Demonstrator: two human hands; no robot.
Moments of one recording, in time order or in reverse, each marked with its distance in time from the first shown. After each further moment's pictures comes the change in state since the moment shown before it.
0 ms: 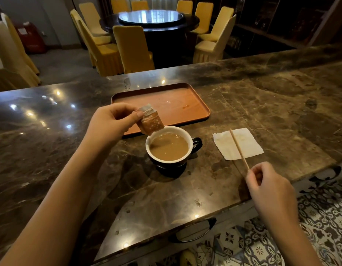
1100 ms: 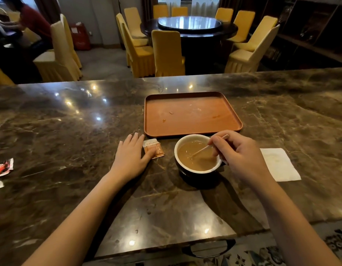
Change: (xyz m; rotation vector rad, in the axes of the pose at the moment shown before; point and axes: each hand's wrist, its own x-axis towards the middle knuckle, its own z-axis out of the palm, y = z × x) left_hand -0.005 -0.118 0.000 0.883 -0.076 -0.171; right_hand 0.056 -0.111 0.020 0.657 -0.373 -0.309
